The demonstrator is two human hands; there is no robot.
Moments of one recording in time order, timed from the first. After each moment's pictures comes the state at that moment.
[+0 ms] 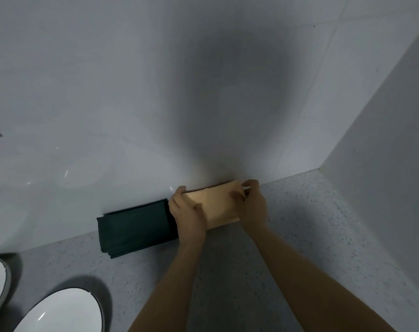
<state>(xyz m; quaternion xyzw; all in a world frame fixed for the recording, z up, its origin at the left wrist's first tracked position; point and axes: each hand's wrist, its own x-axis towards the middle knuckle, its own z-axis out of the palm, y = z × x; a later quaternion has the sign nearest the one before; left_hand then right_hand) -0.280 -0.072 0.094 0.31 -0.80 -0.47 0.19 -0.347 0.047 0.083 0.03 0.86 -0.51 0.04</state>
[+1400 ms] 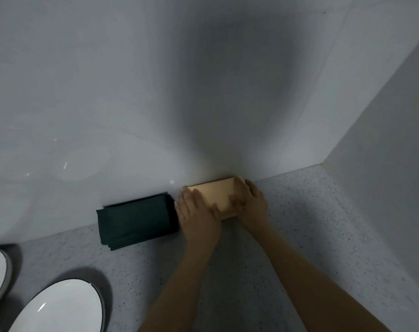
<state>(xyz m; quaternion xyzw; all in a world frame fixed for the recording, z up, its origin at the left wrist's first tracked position) -0.274 -0.057 0.066 0.25 -0.96 -0.15 0.06 -0.339 0.061 0.061 -0.10 0.93 -0.34 0.07</state>
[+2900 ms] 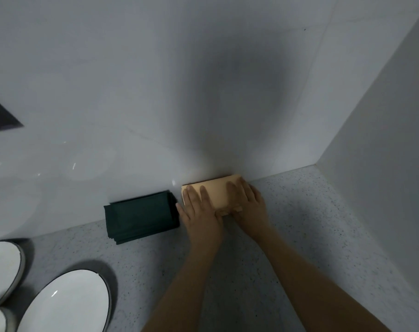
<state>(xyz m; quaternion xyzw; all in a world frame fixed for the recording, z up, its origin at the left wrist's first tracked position) -0.260 -0.044 0.064 0.22 -0.97 -0.09 0.07 -0.328 0.077 0.051 -0.24 0.94 -0.24 -0.02</state>
